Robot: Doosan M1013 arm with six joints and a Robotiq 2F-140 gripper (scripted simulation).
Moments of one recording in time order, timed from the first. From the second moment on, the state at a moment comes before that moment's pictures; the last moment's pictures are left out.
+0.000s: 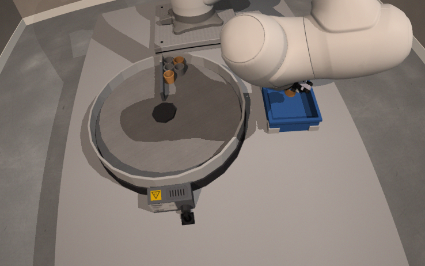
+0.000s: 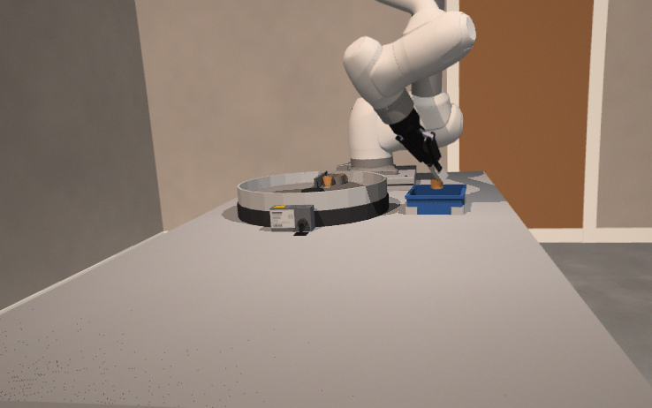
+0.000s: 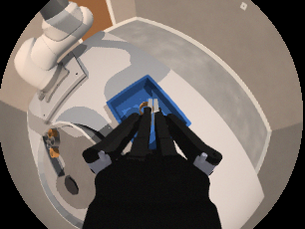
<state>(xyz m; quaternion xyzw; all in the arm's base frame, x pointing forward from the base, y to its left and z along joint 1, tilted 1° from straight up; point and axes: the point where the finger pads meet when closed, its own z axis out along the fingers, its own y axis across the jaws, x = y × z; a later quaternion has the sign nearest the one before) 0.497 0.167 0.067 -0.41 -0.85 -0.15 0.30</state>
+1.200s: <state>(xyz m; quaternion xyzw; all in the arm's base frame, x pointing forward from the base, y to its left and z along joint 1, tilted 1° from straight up) 0.498 0.167 0.048 -0.41 -0.85 -0.15 0.30</state>
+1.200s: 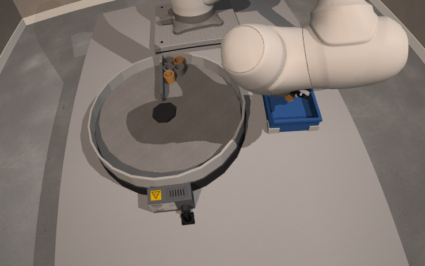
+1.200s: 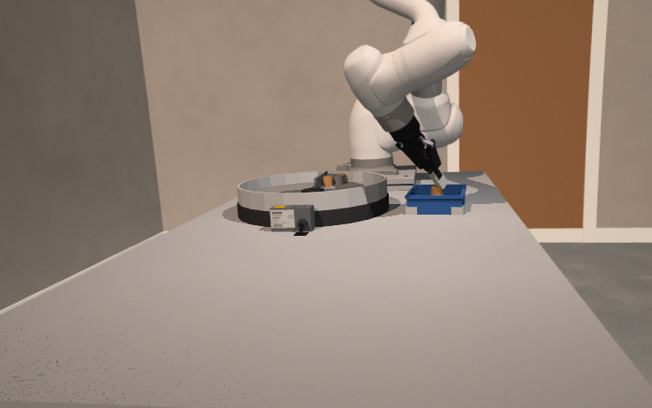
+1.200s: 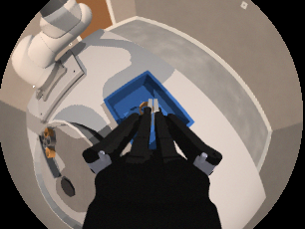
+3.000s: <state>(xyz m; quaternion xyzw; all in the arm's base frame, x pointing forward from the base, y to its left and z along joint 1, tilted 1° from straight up) 0.498 0.167 0.025 -0.41 -0.85 -0.15 0.30</state>
